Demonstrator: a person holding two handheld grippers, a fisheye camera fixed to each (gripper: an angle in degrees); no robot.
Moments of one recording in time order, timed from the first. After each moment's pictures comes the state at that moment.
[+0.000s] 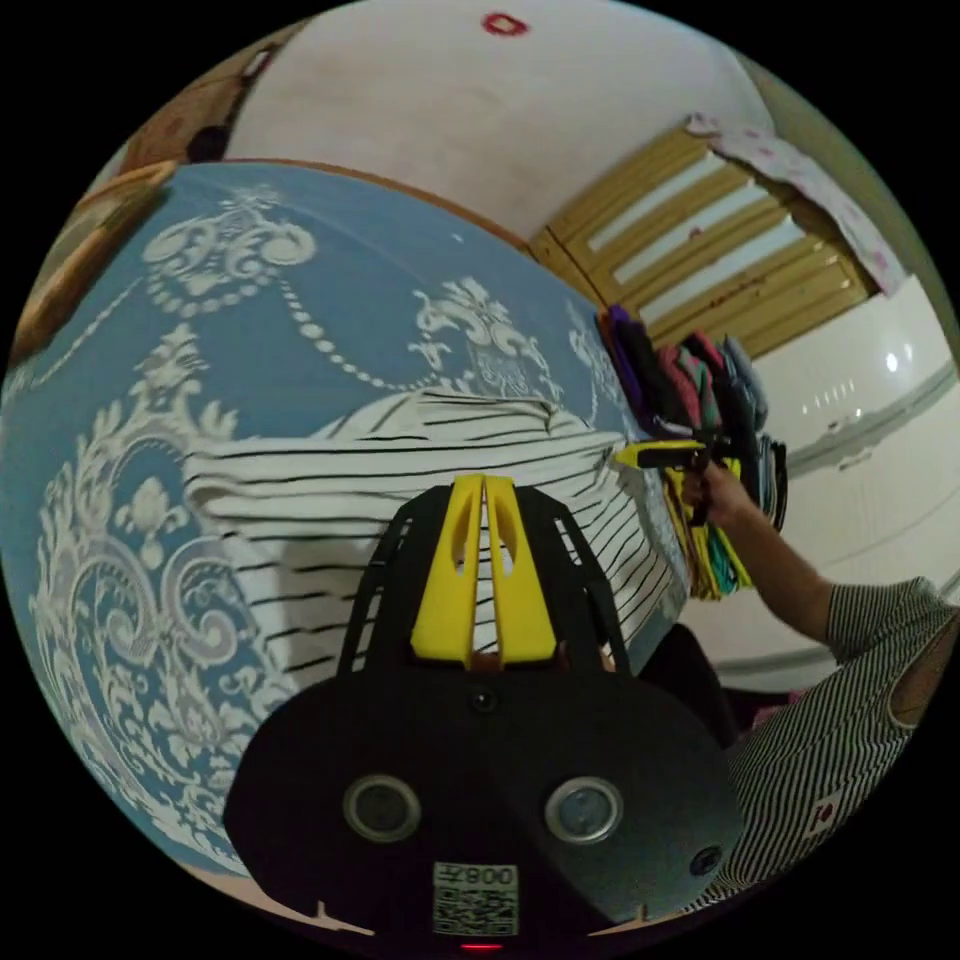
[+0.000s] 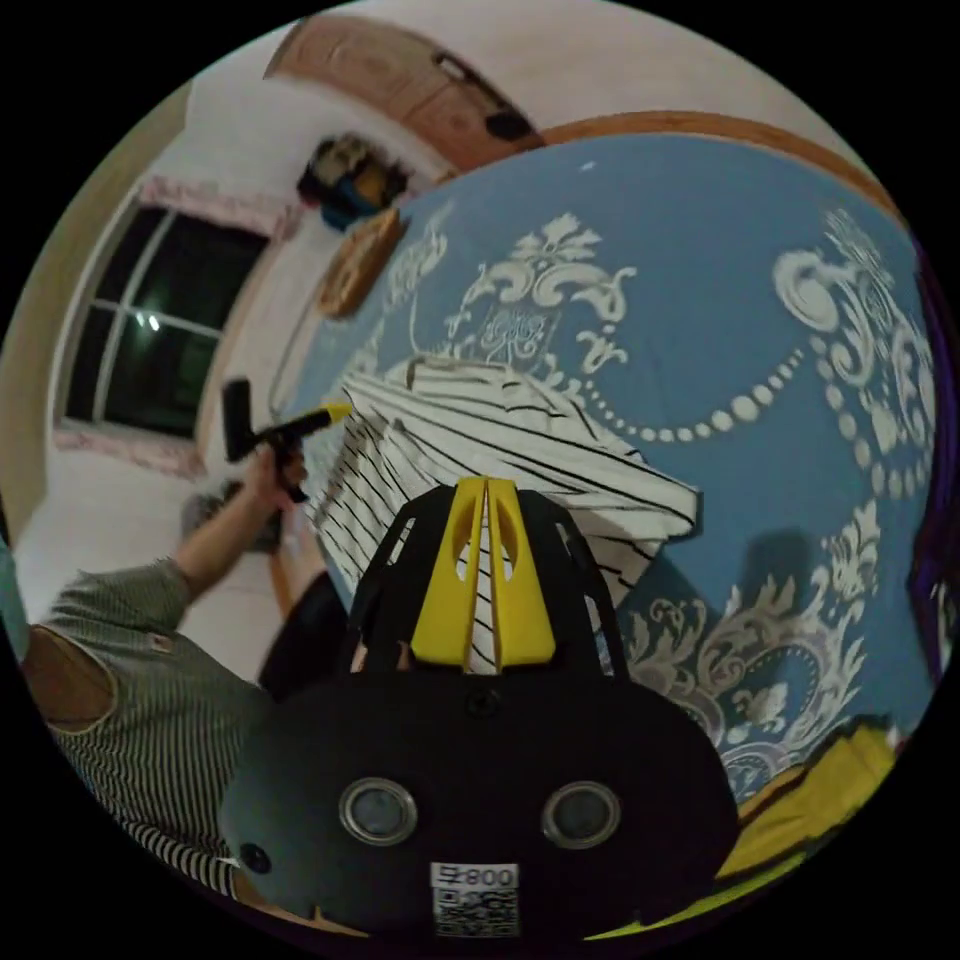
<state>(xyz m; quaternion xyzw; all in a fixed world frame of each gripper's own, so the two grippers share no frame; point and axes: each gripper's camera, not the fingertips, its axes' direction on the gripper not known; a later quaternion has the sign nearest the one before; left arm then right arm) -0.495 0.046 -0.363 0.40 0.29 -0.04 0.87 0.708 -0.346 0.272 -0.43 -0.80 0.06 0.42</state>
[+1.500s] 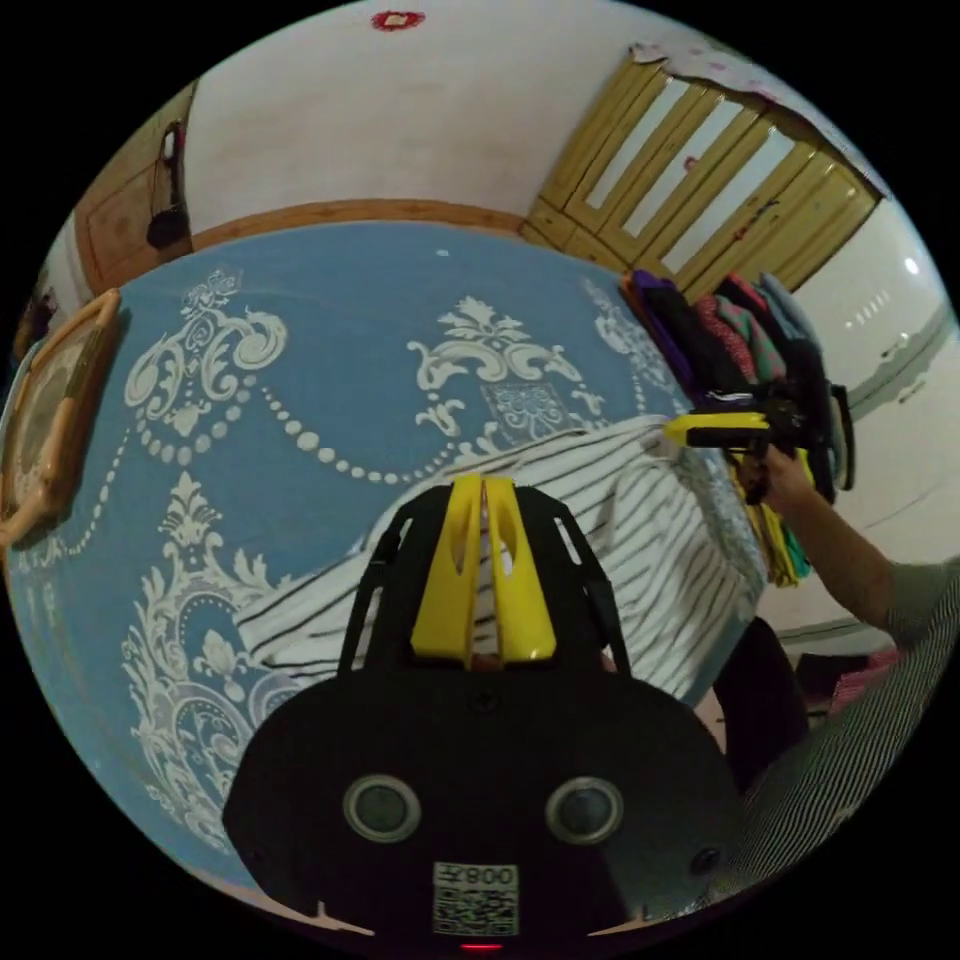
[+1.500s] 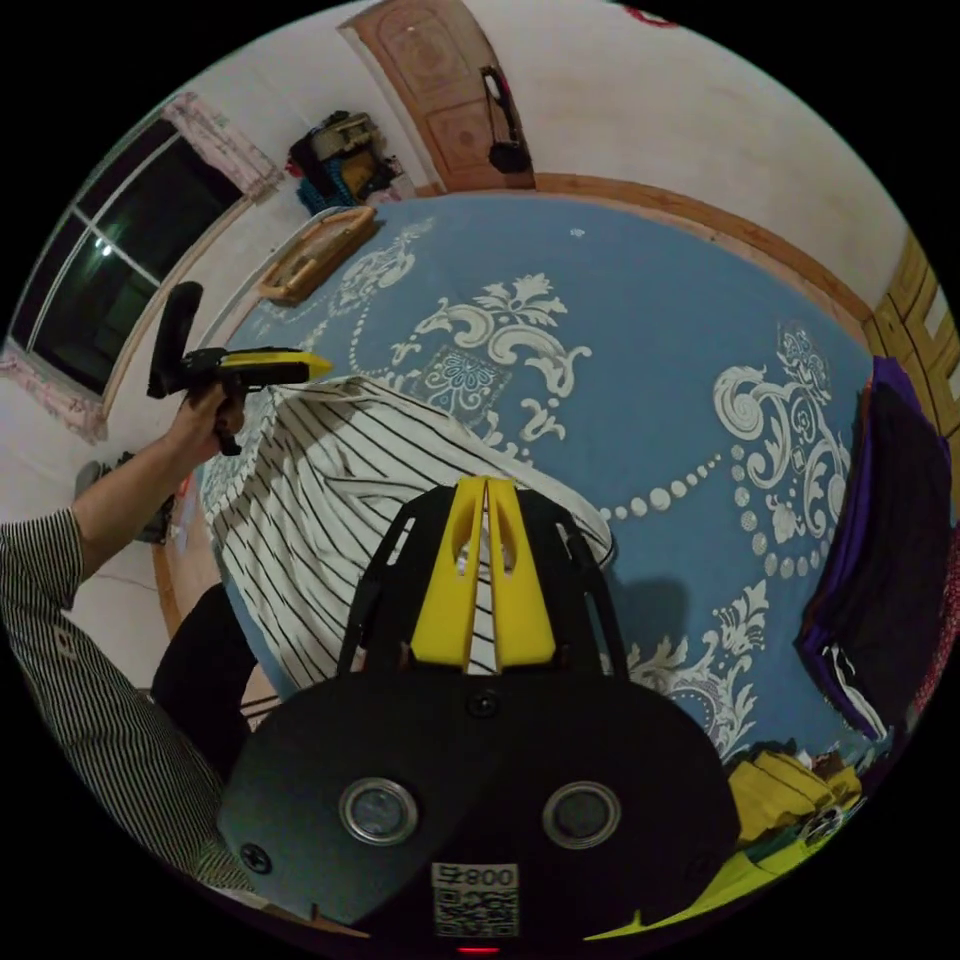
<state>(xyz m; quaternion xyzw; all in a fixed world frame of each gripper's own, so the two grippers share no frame) -0.367 -0.114 -0.408 0.39 0.15 0.00 0.91 0.607 -0.484 0.157 -0.37 -0.74 0.00 0.57</state>
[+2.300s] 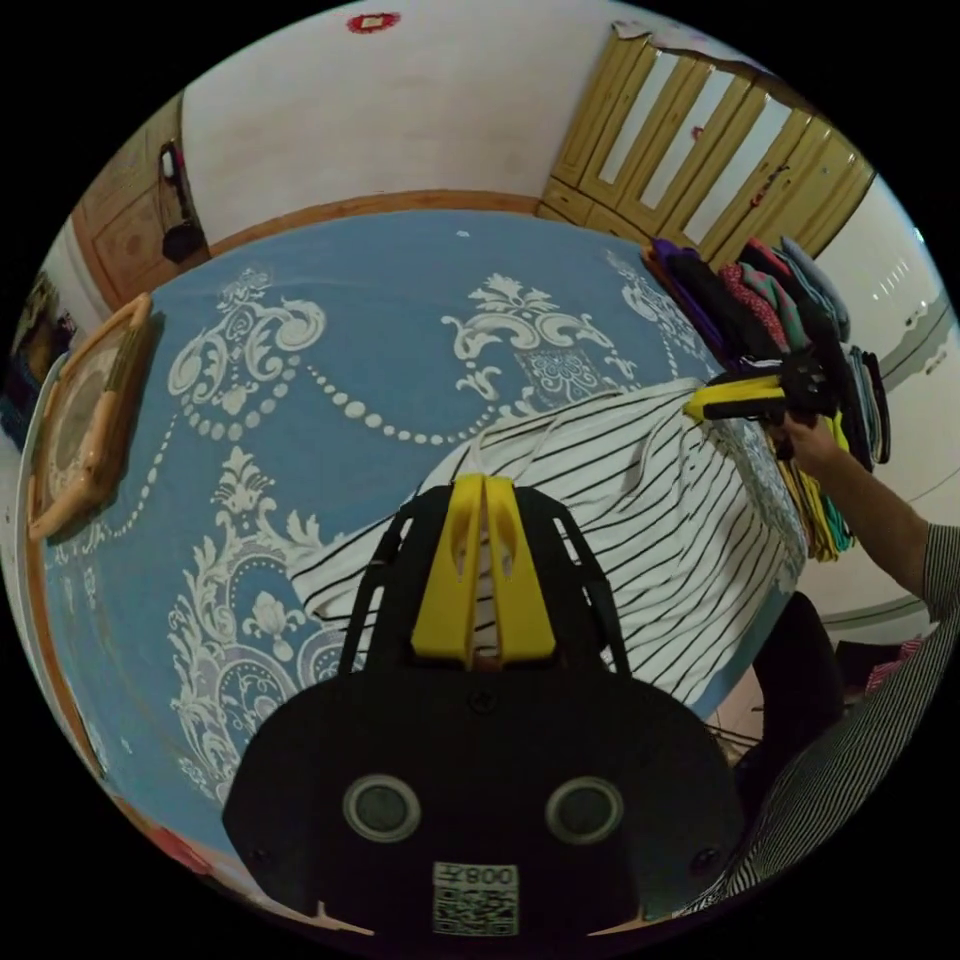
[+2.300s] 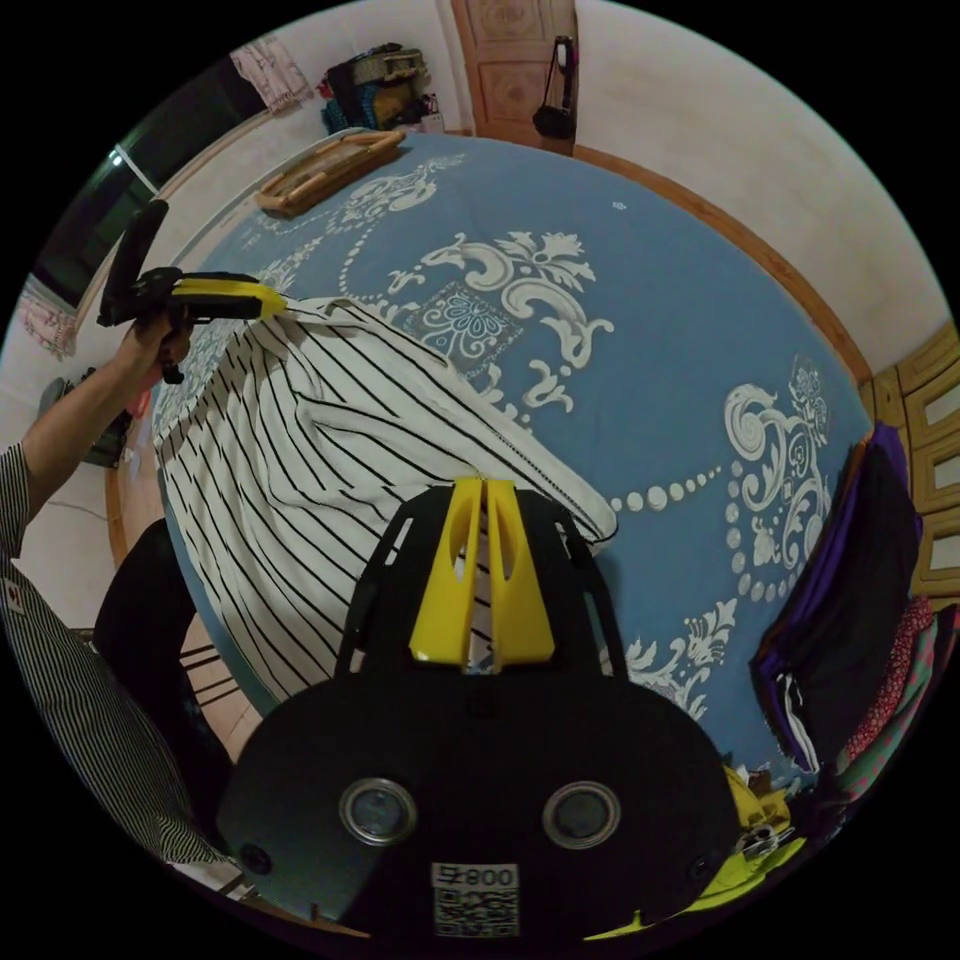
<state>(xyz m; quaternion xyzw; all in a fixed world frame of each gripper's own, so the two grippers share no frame) -0.368 -0.083 -0.407 0.37 0.09 -0.01 0.93 0.594 -0.503 0.114 -0.35 -0.72 -0.12 0.60</state>
